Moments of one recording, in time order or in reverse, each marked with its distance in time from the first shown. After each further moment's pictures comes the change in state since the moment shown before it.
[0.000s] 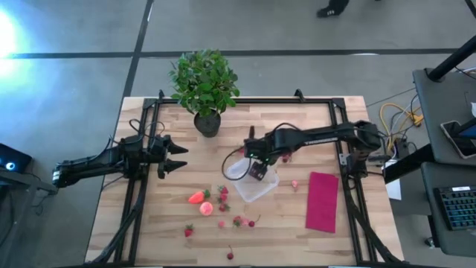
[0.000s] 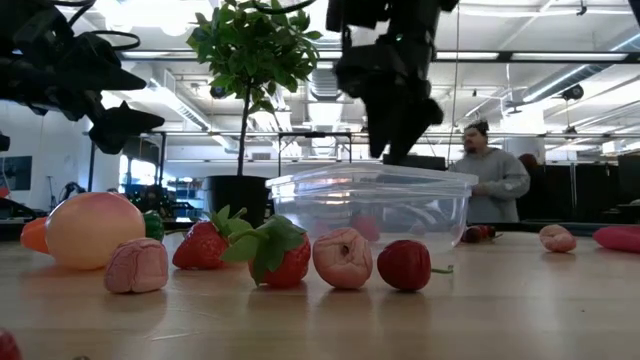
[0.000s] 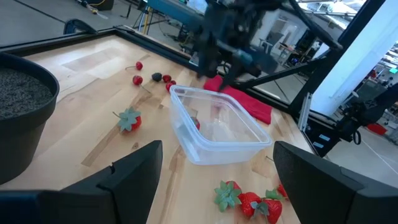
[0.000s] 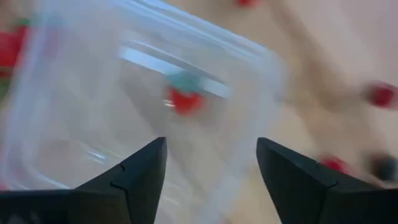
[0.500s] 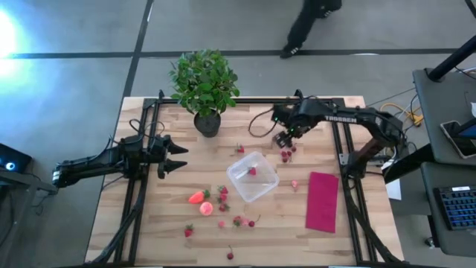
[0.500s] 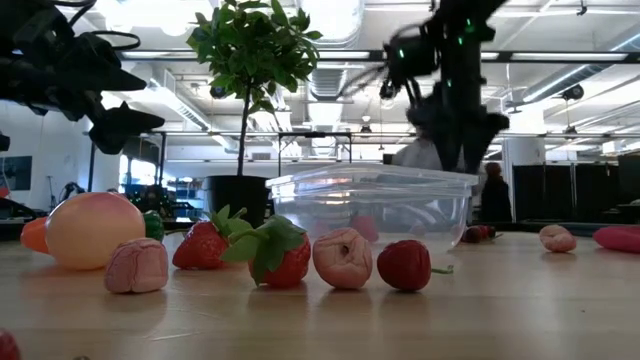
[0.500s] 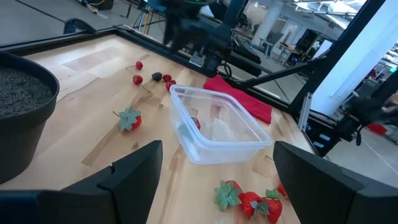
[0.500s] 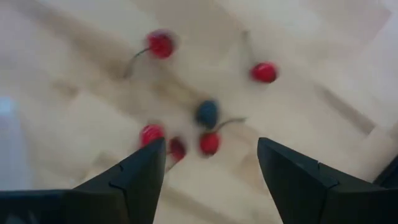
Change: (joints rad) left arm 0.000 0.000 0.000 0.000 0.000 0.000; right arm -0.392 -0.224 -0.306 -0.057 0.029 -0.009
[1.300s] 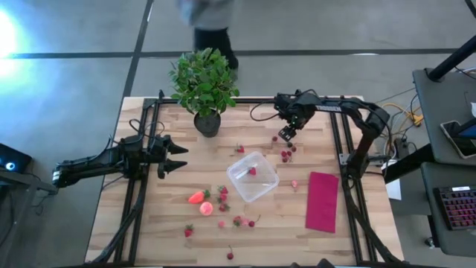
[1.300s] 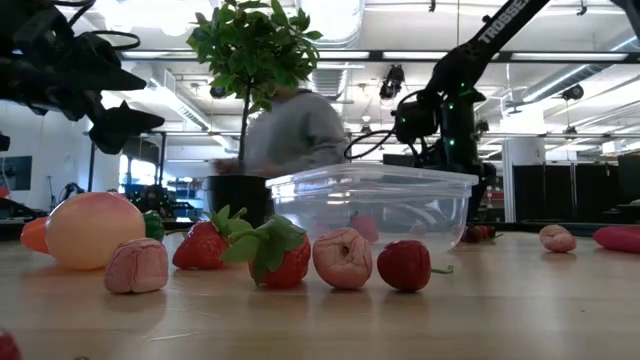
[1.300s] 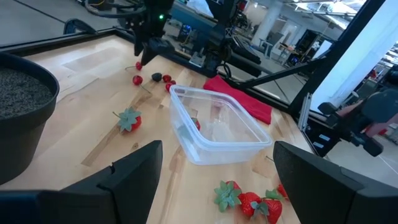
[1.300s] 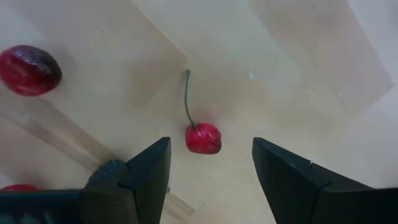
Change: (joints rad) left arm 0.000 0.000 0.000 0.000 0.000 0.000; right arm -0.238 0.179 -0.064 0.174 -0.001 -0.441
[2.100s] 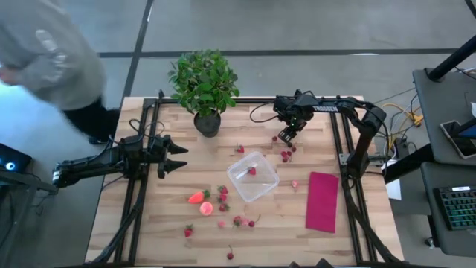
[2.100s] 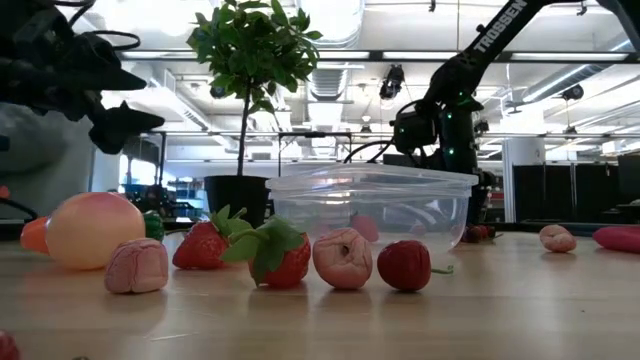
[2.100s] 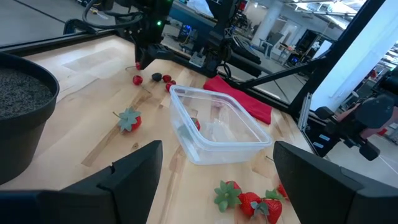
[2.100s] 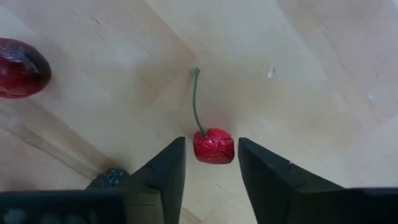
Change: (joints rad) left arm 0.000 0.000 0.000 0.000 0.000 0.000; right arm -0.003 0.036 -0.017 0.028 -0.023 0.000
